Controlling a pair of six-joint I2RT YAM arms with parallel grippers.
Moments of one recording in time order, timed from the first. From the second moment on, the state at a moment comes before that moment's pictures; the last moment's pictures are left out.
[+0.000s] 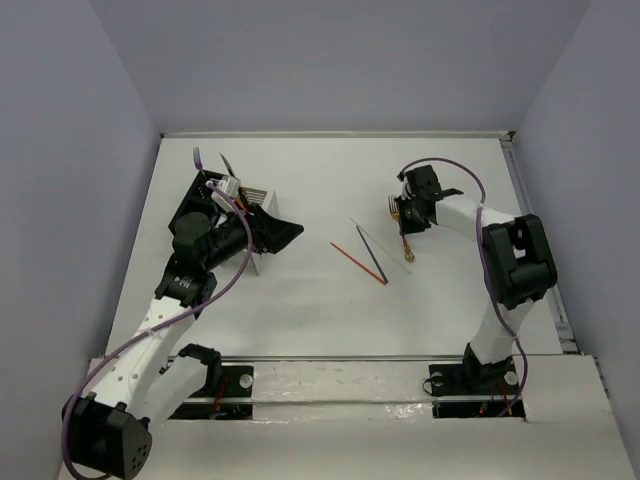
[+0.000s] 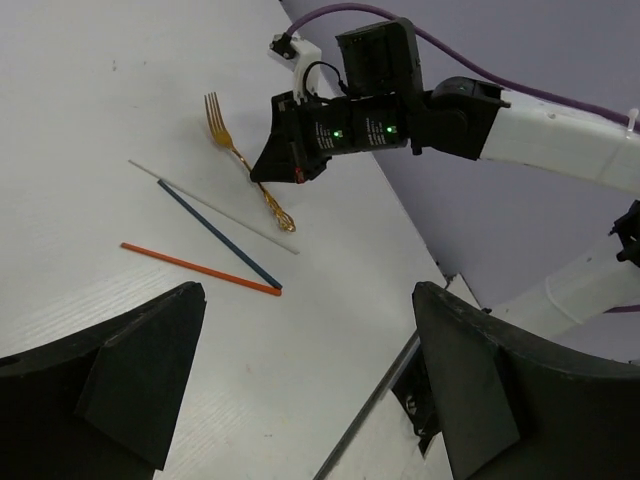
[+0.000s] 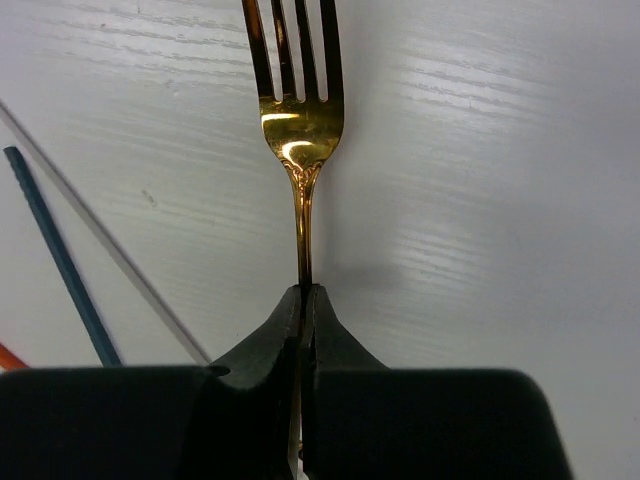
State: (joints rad) left arm -0.29 0.82 0.63 0.13 0.58 -0.70; right arm 0.28 1.86 1.21 -0.40 -0.03 0.13
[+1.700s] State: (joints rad) left arm -0.69 1.39 0.71 0.53 0.07 -0.78; right arm 0.74 1.32 0.89 -0.03 -0.12 0.33
